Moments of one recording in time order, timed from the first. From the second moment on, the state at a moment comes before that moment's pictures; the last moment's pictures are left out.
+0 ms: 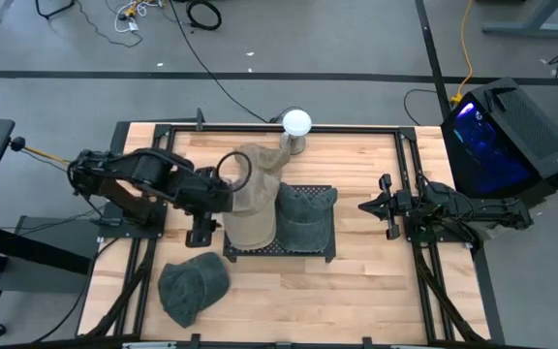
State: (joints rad) left arm -0.27 1.55 1.96 -1.57 -0.08 -0.26; right arm 0.00 0.00 0.02 0.02 -0.06 -0.05
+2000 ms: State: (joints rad) left arm -0.75 1.55 1.26 -1.29 0.05 -0.99; right arm 0.00 0.00 0.02 0.02 -0.06 -0.05
